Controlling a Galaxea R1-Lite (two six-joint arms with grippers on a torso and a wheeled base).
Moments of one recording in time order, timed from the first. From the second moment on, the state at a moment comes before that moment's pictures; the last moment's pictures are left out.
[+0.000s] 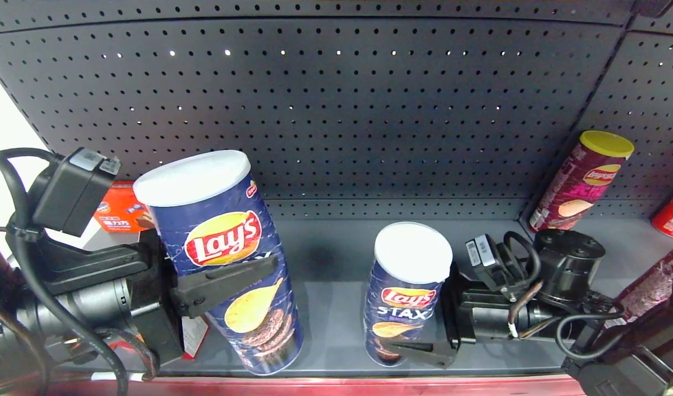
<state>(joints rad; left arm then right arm) -0.46 1.28 -0.51 -0.74 -0.55 -0.09 0.55 1.88 -0.53 -1.33 0.89 -0.19</state>
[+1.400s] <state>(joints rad) -0.46 1.26 -0.51 -0.74 -0.55 -0.09 0.48 1.04 -0.02 -0.92 0.10 -0.06</state>
